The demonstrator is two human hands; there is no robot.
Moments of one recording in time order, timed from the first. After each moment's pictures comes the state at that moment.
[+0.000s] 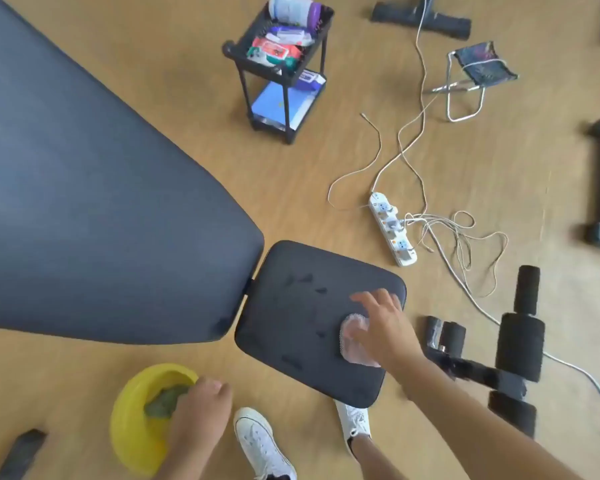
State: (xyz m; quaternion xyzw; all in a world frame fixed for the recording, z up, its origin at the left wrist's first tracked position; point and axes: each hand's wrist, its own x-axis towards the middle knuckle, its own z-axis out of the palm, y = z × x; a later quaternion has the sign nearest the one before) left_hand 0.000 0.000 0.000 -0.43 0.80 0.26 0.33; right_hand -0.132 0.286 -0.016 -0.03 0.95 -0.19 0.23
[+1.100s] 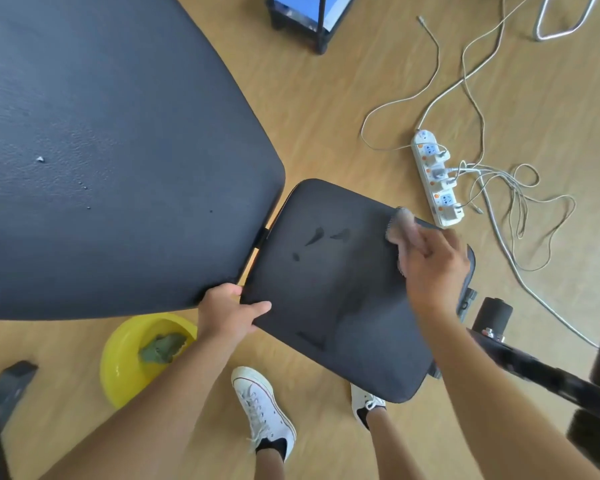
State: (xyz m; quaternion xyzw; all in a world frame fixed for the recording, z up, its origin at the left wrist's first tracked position) left_hand -0.084 -0.011 -0.119 -0.51 0.69 0.44 0.26; right_hand -0.192 0.254 -0.119 0.10 0.94 -0.32 -0.01
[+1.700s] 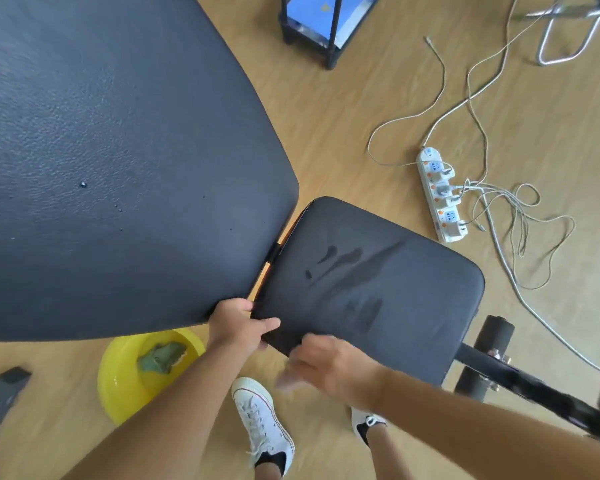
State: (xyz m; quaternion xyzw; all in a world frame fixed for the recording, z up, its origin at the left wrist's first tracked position) left_hand -0.095 -0.014 -0.111 -0.55 0.64 0.46 0.28; right_hand -0.105 0.180 -0.120 -0.56 0.78 -0.23 0.17
